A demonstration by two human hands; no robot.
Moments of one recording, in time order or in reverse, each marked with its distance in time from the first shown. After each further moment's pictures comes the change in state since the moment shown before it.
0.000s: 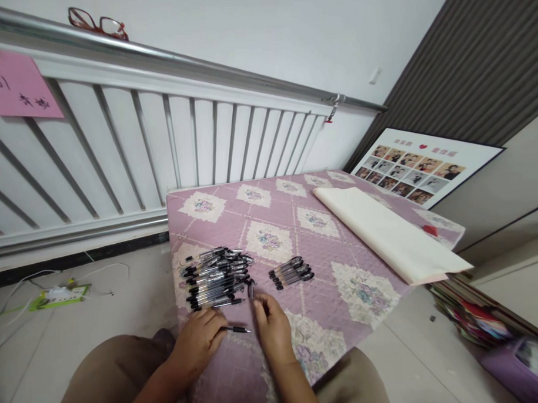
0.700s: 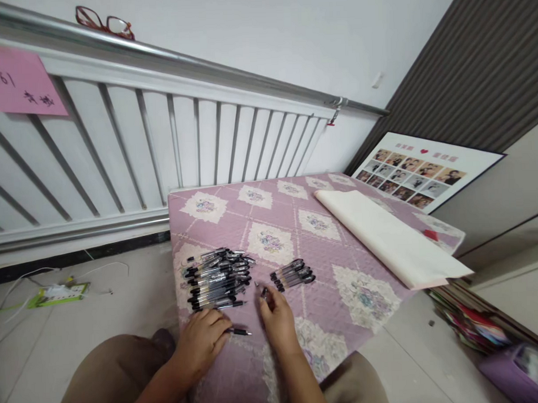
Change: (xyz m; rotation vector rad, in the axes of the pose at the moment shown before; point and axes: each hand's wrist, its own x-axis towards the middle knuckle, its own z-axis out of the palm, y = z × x) left_hand 0.002 0.007 -0.009 0.003 -0.037 -0.024; right_hand 0.023 0.007 -0.004 0.049 0.006 0.046
